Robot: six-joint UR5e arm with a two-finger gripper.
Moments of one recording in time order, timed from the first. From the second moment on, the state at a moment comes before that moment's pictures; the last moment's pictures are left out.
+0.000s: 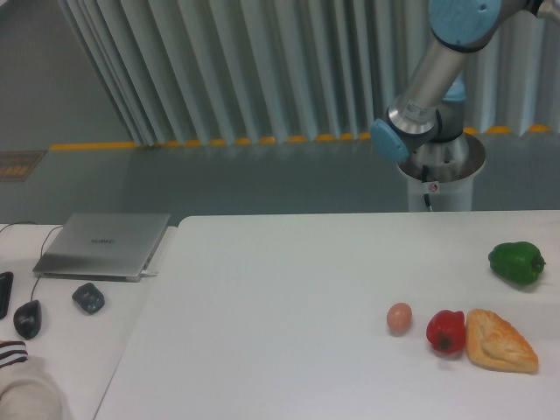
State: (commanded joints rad) arm 2.94 -2.08 -1.49 -0.99 1.56 1.56
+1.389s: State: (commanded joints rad) arm 2.94 -1.89 -1.49 -1.13 1.52 1.62
